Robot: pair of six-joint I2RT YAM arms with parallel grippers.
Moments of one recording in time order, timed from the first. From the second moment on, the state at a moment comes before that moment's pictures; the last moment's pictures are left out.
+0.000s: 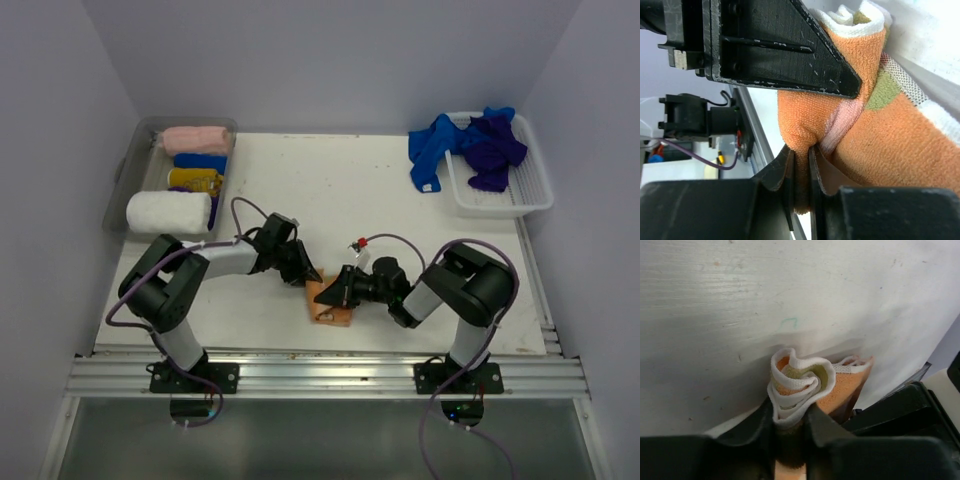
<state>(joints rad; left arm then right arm) -0.59 1.71 0.82 -0.08 0.39 -0.97 0.74 1.79 0.36 1.07 -0.49 0.98</state>
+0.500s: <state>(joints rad) -0.60 1.64 0.91 -0.42 0.16 -0.97 0.87 1.31 0.68 0.05 -0.08 0.60</state>
